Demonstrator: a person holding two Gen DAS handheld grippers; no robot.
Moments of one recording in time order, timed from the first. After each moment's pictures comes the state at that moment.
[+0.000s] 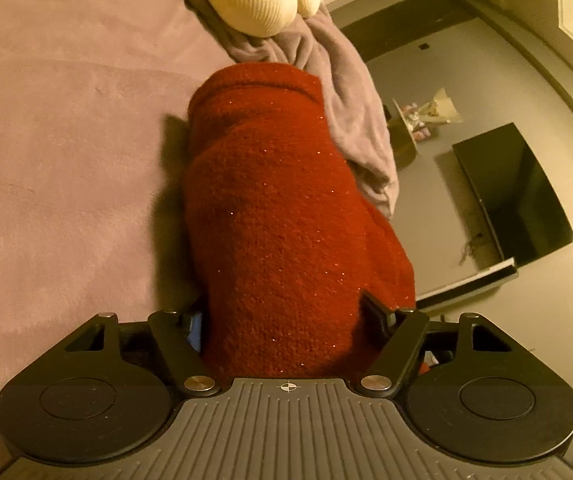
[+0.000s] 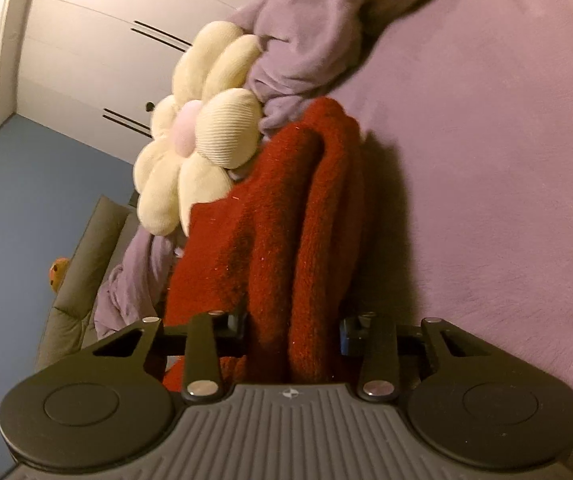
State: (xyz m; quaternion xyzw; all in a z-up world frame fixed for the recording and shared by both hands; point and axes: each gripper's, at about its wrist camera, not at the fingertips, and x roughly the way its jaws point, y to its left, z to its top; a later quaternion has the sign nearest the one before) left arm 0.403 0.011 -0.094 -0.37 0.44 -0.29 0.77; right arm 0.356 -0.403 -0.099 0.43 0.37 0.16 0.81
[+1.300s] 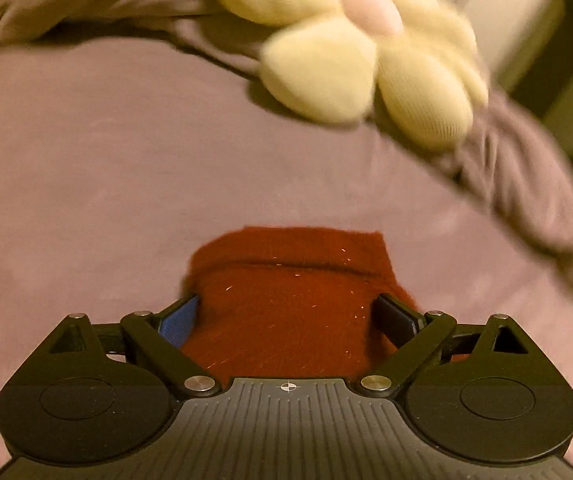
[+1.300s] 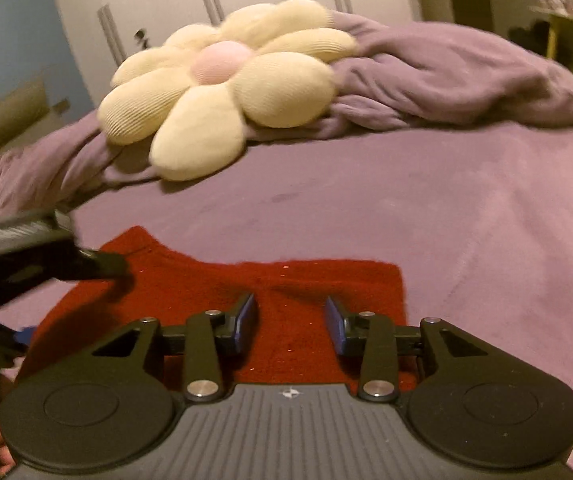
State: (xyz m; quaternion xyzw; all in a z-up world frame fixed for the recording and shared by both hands) left arm 0.410 0.031 -0.050 -0.16 0.43 0.06 0.88; right arm 0.363 -0.194 -0.076 0.12 0.35 0.02 0.93
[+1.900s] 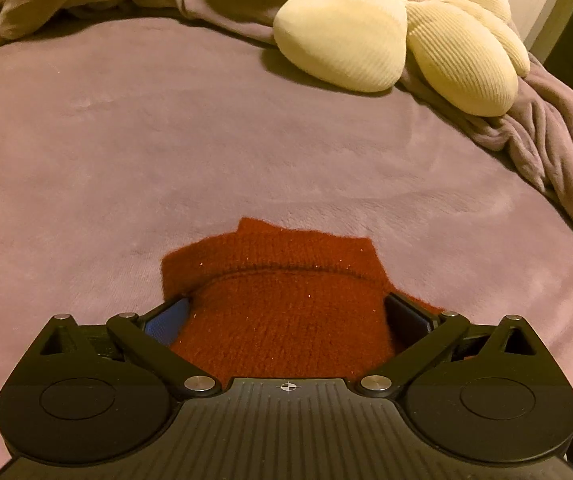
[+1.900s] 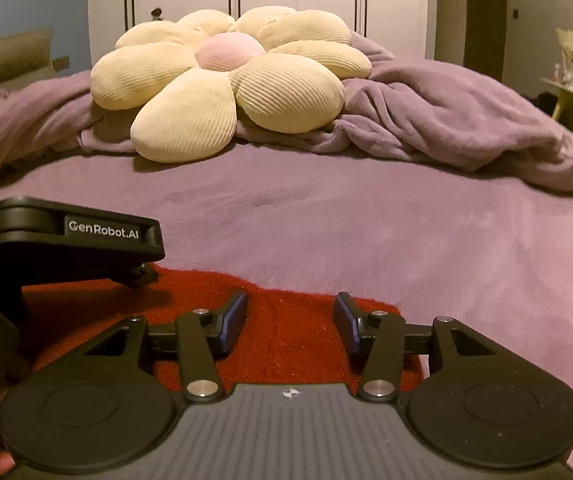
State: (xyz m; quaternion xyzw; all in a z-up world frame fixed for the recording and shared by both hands) left arm 0.432 0.030 -0.079 -0.17 0.46 0.10 0.87; right arm 0.385 -0.158 -0.095 -0.02 0.32 0.00 0.95
